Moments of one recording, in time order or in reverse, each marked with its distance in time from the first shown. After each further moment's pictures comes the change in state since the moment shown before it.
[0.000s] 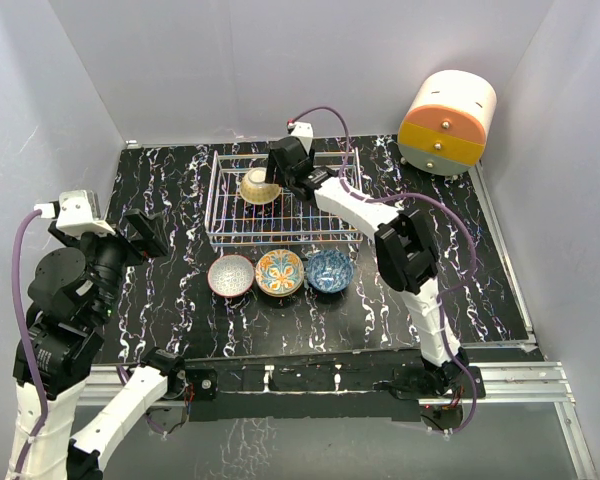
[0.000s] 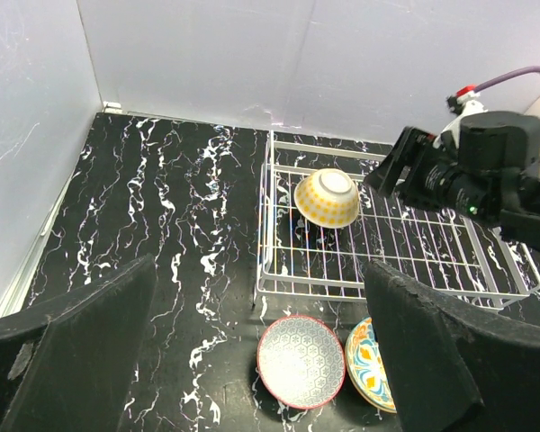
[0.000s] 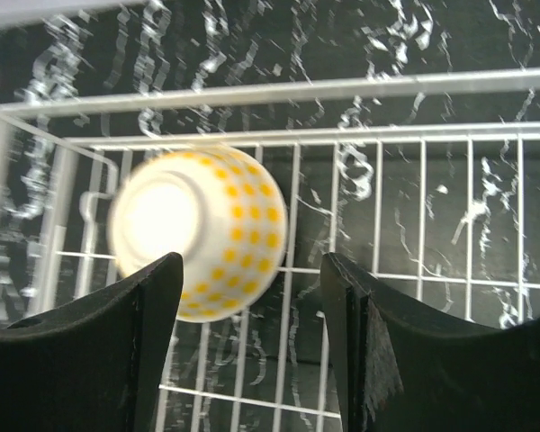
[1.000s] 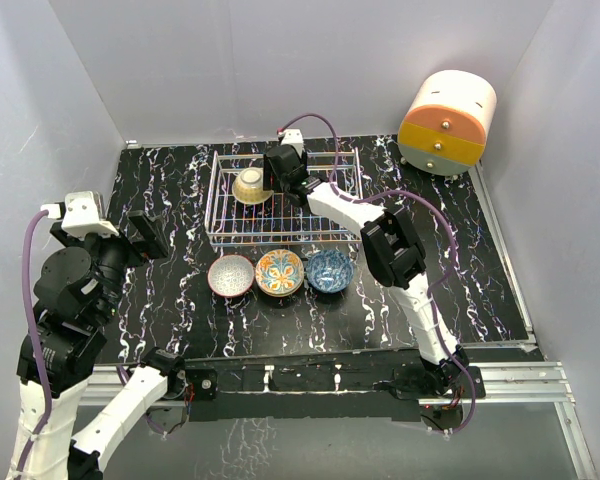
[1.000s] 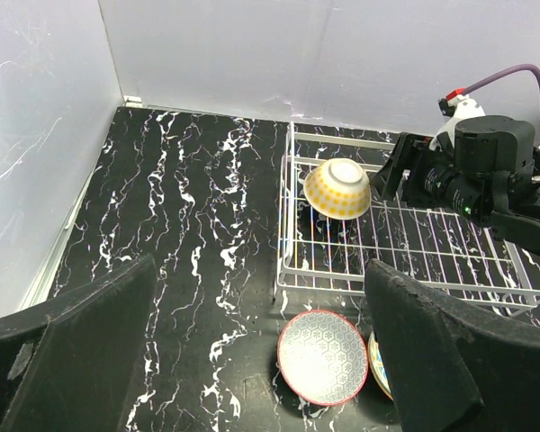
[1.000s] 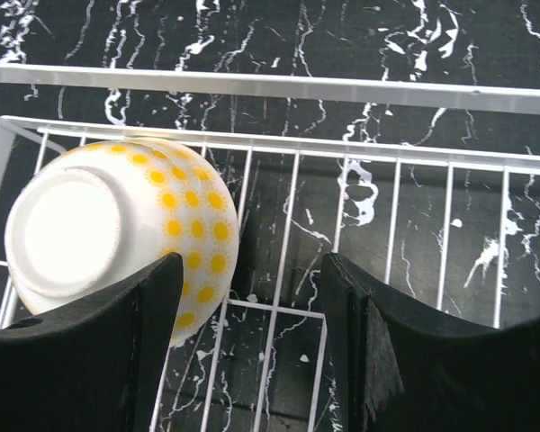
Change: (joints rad) left arm 0.000 -0.006 -0.028 -0.004 -0.032 0.035; right arm -0.001 0.137 0.040 0.074 0.014 -0.149
